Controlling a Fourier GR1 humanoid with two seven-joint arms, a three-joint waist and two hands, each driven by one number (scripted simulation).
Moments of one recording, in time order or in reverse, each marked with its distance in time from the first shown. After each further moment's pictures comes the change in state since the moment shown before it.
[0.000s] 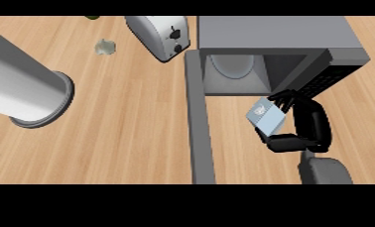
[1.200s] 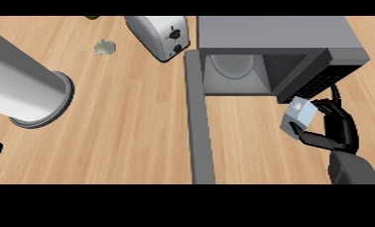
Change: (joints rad) left arm -0.061 -0.001 -0.007 -0.017 -0.026 0.027 0.046; right arm -0.171 -0.197 -0.234 0.679 -0.001 0.070 -0.335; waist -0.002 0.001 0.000
